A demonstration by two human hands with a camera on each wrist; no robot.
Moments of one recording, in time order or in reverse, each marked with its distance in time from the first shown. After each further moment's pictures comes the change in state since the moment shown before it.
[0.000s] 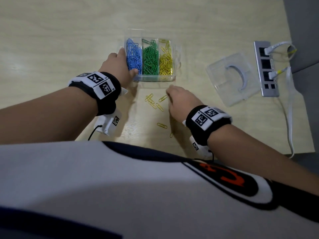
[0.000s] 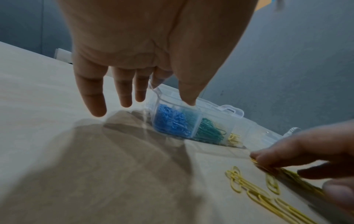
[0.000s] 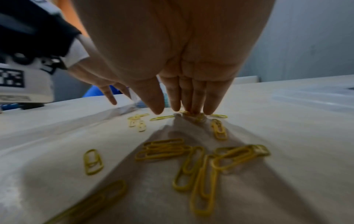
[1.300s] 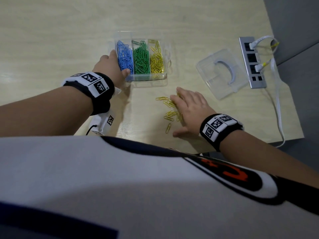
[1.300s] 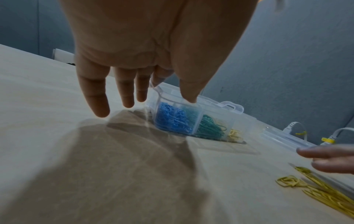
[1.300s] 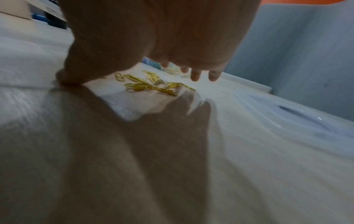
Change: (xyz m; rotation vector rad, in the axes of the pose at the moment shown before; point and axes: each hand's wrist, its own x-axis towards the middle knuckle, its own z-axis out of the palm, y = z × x) left_hand -0.002 0.003 -0.001 0.026 0.002 0.007; right_hand -0.059 0.045 0.007 -0.368 -0.050 -0.099
